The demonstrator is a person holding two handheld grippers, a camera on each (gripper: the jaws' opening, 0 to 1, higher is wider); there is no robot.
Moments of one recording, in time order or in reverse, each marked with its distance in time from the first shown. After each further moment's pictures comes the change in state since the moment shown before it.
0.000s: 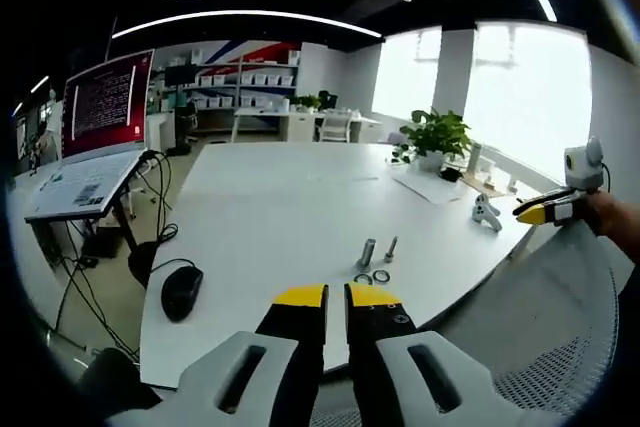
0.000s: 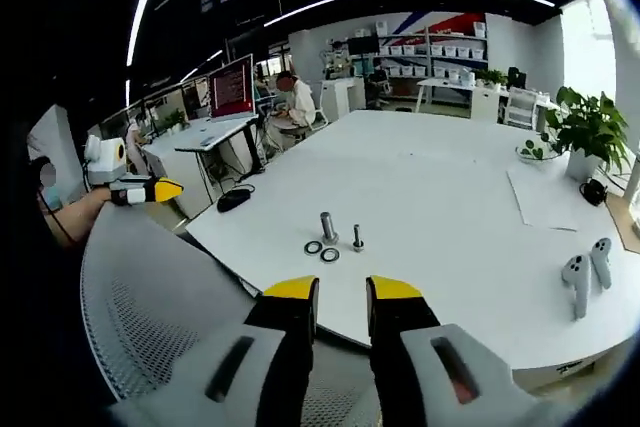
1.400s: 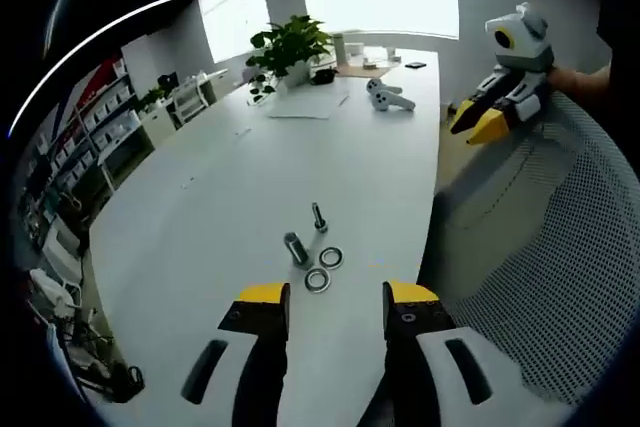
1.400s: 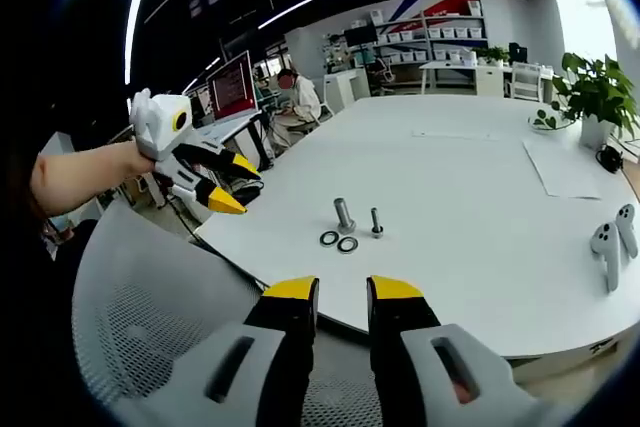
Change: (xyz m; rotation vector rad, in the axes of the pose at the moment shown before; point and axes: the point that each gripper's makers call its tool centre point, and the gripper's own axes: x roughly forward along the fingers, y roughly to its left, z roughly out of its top) left arm 0.123 -0.075 -0.014 0.641 0.399 -0.476; right arm 0.024 0.007 -0.020 0.055 0.040 0.044
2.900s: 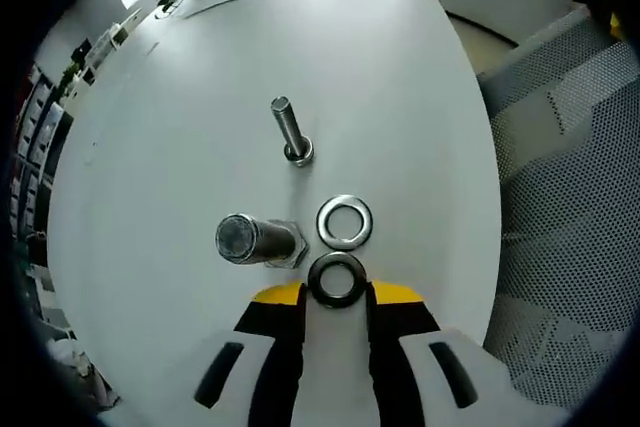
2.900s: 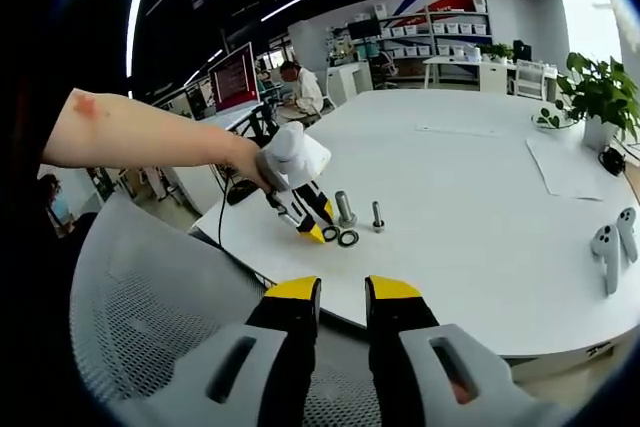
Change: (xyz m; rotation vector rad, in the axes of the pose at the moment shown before) left arm 0.137 0.021 -0.059 0.166 0.440 -0.195; right arm 0.001 0.000 -0.005 -0.016 0.031 0.005
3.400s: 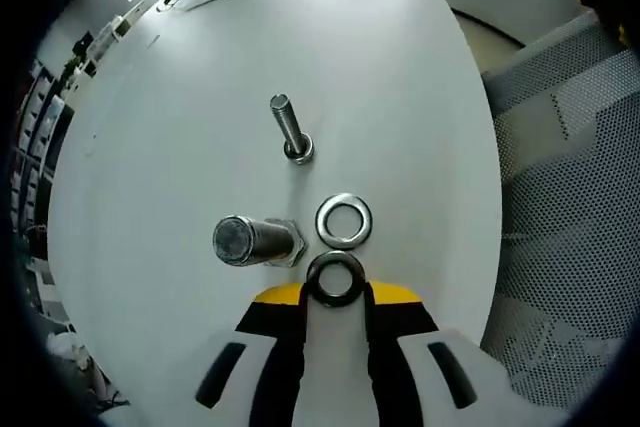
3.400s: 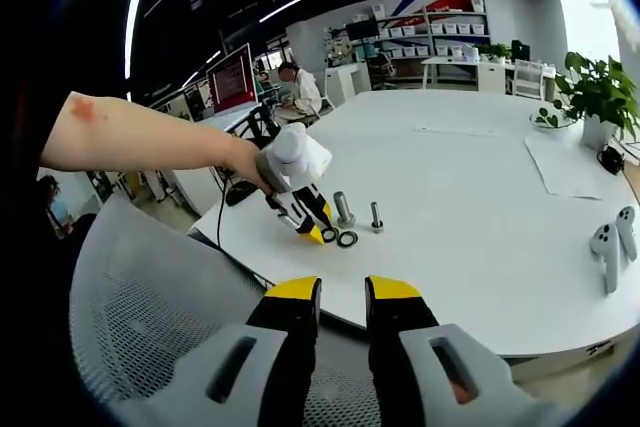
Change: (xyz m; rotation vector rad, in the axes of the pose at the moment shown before) left arm 0.000 0.001 0.000 -0.003 0.024 0.015; right arm 0.000 0.000 0.000 0.003 -0.002 -0.003
